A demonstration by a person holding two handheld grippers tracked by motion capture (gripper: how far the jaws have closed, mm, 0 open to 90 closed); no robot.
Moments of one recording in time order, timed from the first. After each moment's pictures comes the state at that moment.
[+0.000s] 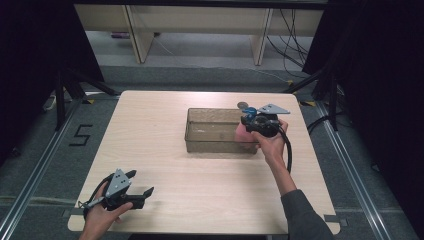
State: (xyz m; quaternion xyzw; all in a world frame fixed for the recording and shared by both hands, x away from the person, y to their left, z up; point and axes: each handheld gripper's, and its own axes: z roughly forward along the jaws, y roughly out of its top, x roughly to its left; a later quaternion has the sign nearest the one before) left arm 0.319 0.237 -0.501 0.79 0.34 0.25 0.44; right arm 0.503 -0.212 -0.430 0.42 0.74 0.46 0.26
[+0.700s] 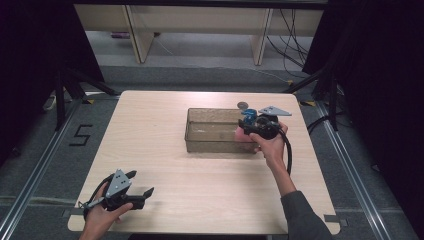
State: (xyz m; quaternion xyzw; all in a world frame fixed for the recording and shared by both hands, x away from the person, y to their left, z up) left arm 0.319 0.236 -0.501 0.79 0.34 0.25 0.44; right arm 0.500 -0.213 -0.436 0.45 0.72 0.49 0.22
